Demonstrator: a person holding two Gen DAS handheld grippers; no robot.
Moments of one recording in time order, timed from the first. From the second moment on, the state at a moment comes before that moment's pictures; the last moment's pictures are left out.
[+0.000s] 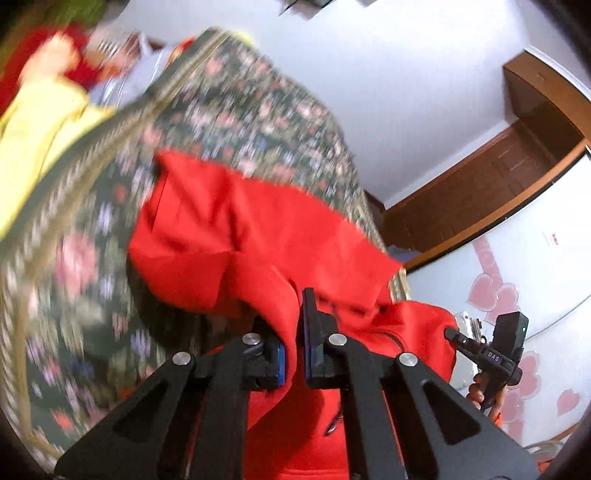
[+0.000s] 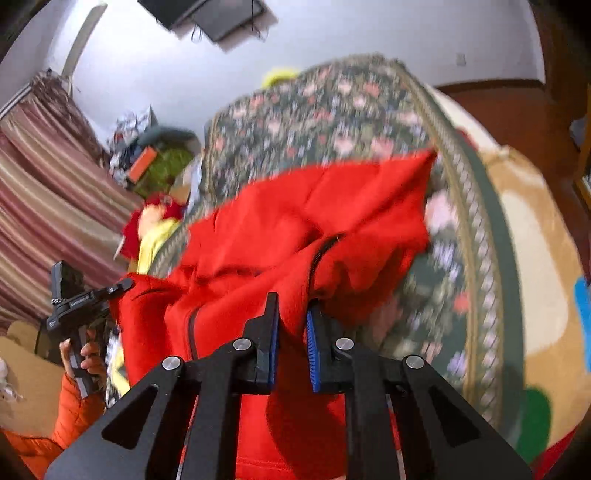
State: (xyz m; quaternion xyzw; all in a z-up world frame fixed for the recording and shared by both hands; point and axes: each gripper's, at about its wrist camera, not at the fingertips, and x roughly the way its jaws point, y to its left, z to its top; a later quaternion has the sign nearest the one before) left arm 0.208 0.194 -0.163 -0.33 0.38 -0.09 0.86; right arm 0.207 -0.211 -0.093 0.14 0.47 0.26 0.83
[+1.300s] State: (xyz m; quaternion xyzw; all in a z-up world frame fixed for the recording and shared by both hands) left arm 0.280 0.233 -0.223 -0.24 0.47 0.06 0.85; right arm 0.277 -0.228 -0.132 0.05 0.51 0.15 0.84
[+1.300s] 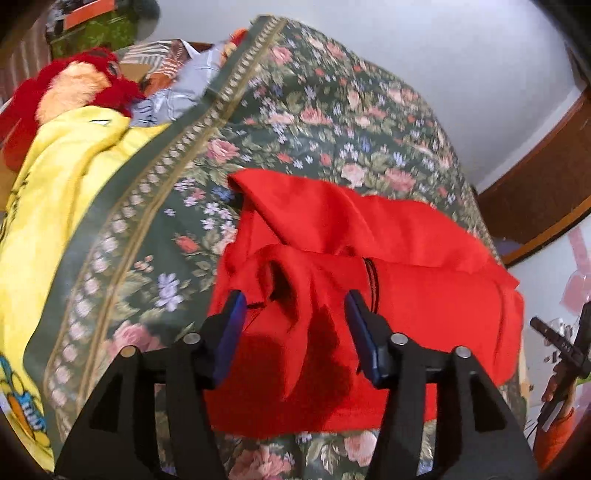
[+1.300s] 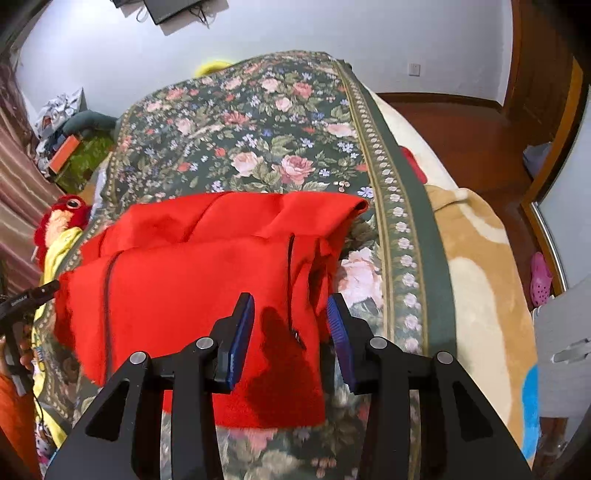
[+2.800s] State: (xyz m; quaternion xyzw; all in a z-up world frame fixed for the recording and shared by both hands) left arm 0.280 0.208 -0.145 -0.23 0.38 -0.04 0.89; right arm 0.298 -0.200 -0.093 0.11 0.46 0.23 0.85
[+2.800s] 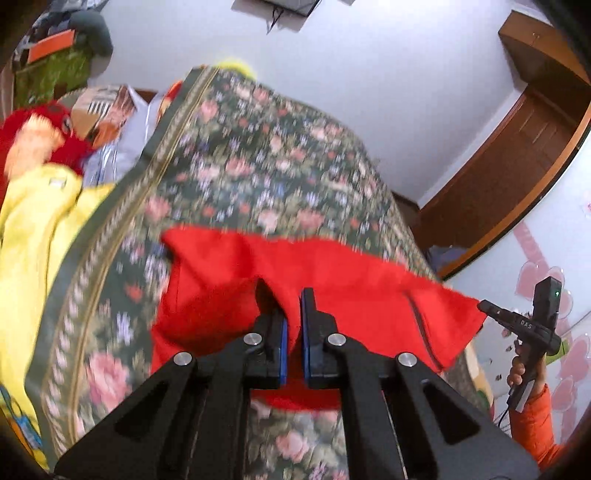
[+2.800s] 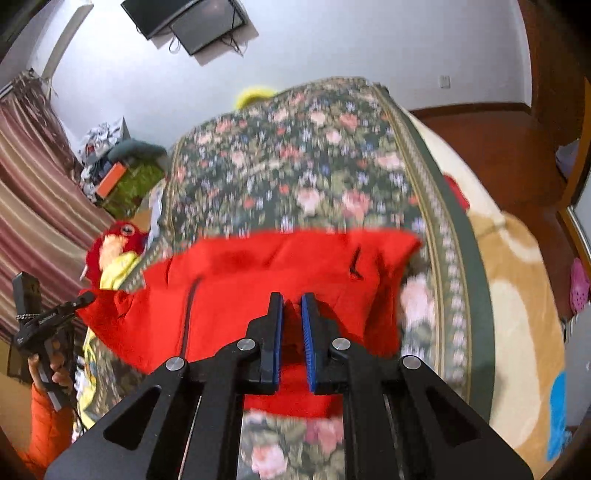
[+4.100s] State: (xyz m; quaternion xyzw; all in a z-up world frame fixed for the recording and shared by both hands) left arm 0.375 0.209 -0.170 -0.13 0.43 0.01 0.90; right arm 0.328 -0.126 -0.128 -0.04 0.48 0.29 0.83
